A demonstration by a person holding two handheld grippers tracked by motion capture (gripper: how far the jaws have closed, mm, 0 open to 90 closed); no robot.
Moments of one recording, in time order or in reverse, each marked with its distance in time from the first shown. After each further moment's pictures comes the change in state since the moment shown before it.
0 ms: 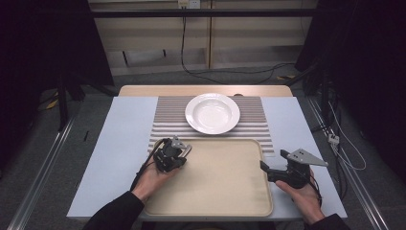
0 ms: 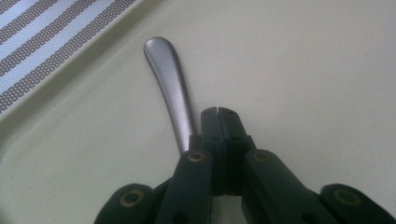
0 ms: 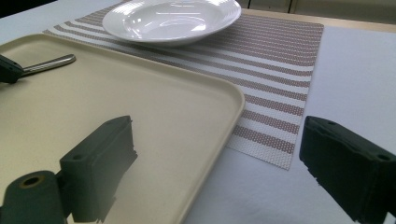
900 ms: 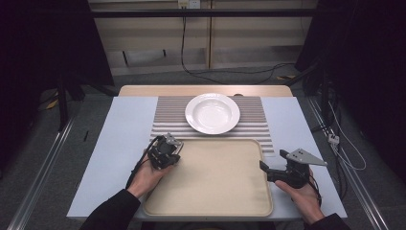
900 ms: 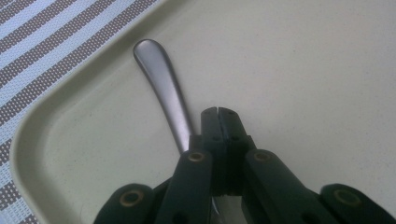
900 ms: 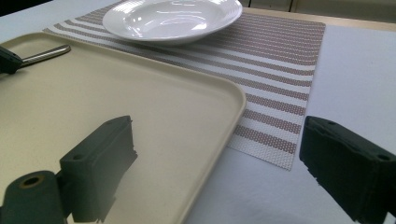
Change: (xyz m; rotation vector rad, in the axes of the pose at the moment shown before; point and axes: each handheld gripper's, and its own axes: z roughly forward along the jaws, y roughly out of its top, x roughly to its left) left arm 0.016 -0.005 -0.005 0.018 0.038 -0.038; right arm 0.000 0.000 0.001 0.005 0.001 -0.002
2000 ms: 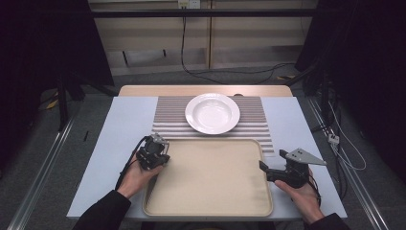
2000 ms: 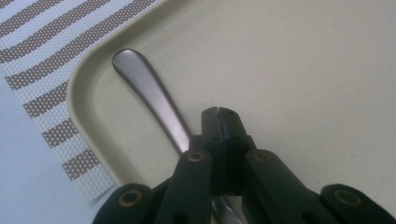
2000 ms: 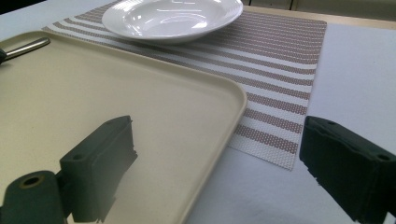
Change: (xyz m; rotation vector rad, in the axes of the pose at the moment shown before) left arm 0.020 -0.020 -0.015 0.014 0.022 -0.071; right arm 0.000 0.000 0.001 0.006 0.002 0.001
